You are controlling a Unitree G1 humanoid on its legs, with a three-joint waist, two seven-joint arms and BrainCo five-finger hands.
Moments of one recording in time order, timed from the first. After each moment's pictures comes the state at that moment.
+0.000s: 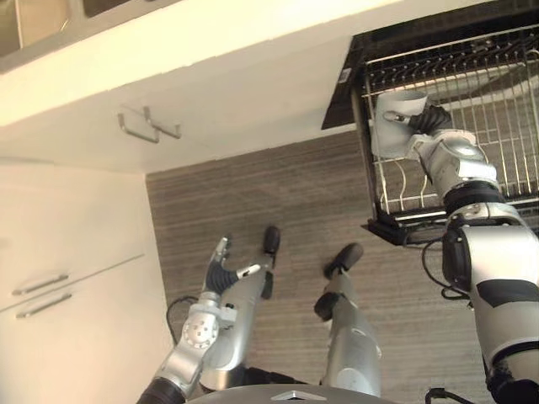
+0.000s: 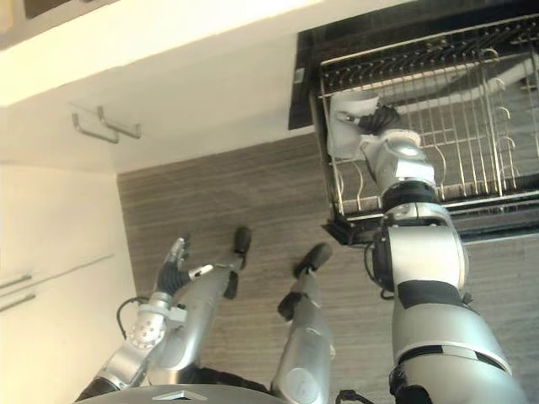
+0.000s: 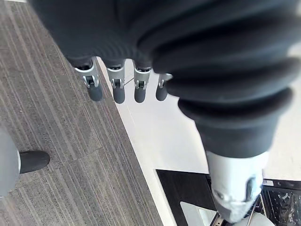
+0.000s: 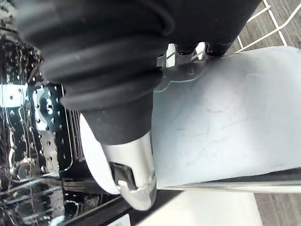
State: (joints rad) left arm 0.07 0.12 -0.43 0.33 -0.04 -0.28 0.27; right arm -1.17 -0.65 0.04 1.20 0.39 0.12 0.06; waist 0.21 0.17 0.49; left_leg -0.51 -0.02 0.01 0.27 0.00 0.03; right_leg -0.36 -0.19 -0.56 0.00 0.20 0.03
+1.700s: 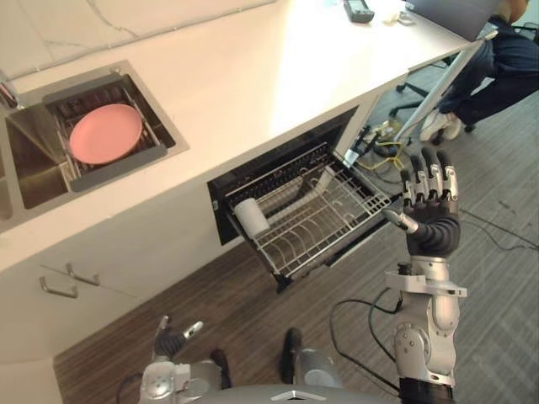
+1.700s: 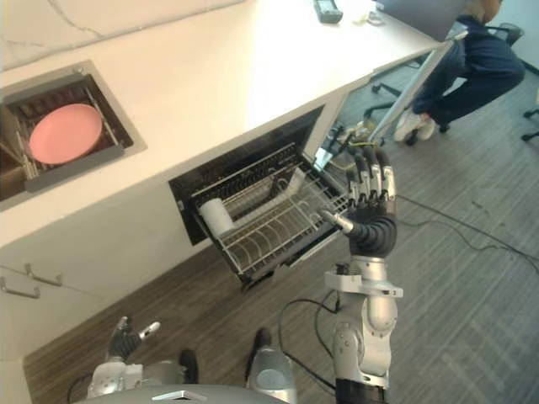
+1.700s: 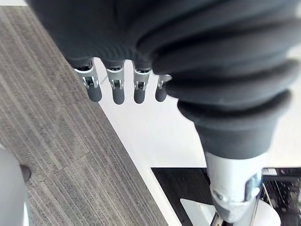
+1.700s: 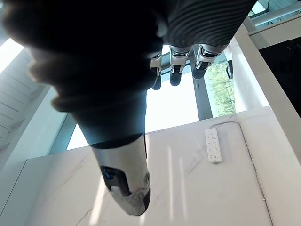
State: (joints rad) left arm 0.20 0.06 0.00 0.82 -0.07 -0.22 0.19; right arm 0.12 -0.09 -0.25 -0.35 0.53 -0.33 0.24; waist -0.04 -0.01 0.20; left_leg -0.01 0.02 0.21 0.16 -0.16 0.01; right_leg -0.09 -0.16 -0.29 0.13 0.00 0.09
